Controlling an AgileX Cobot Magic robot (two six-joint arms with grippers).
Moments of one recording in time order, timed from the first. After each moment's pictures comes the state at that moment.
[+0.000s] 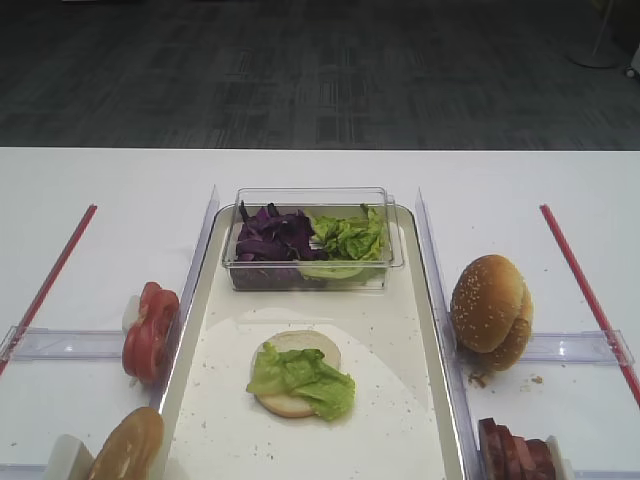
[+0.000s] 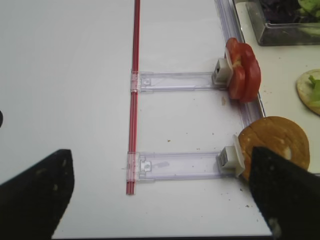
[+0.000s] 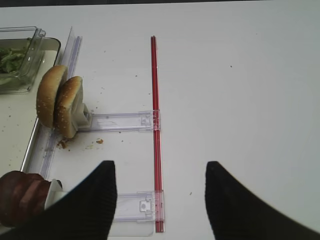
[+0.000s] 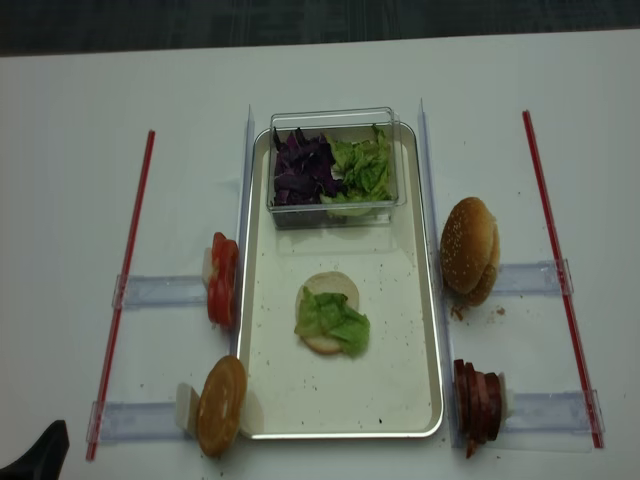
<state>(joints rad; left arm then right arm) -0.02 0.05 -0.49 0.02 1.18 -0.08 -0.03 -0.02 -0.48 0.03 1.13 0.00</state>
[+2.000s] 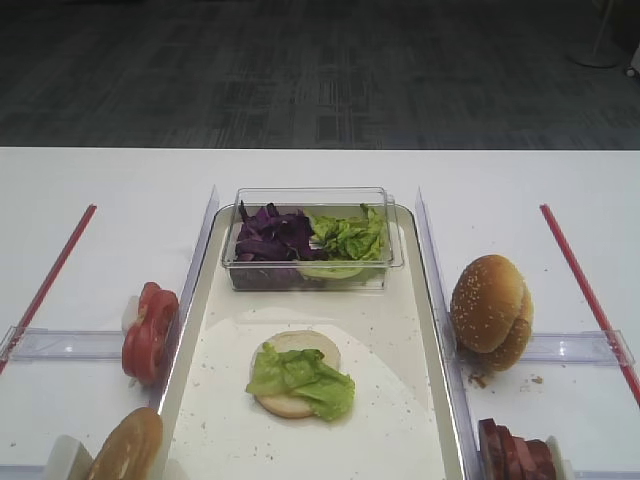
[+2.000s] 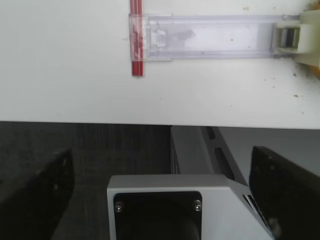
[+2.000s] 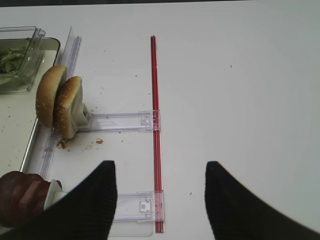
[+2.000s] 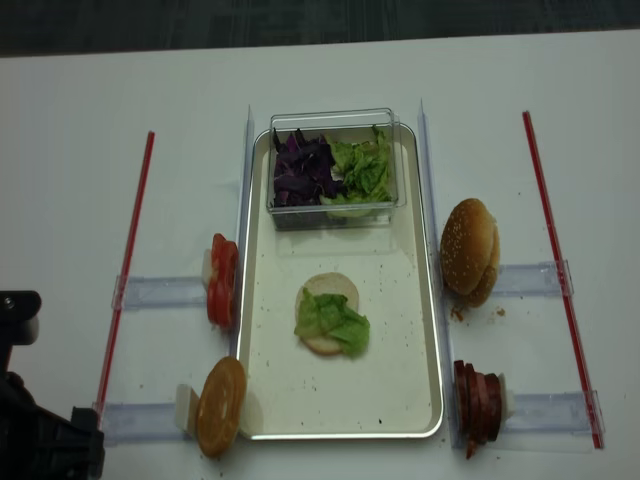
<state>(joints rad) -0.02 0.84 -0.52 0.06 1.23 -0.08 -0.03 -0.02 -0.48 0.03 1.13 0.00</state>
